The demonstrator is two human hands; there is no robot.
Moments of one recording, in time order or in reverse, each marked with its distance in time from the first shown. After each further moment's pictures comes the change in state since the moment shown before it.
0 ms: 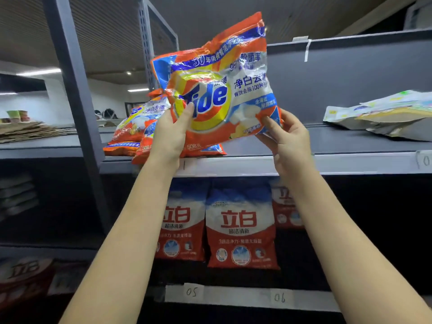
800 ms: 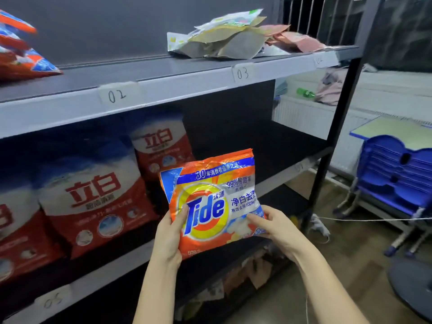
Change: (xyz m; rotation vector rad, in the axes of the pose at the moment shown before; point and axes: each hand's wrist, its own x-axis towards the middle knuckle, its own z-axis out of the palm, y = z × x) left_hand -0.251 -0.197 0.154 -0.332 -0.465 -0.963; right_hand -0.245 0.027 -0.279 -0.482 0.323 0.627
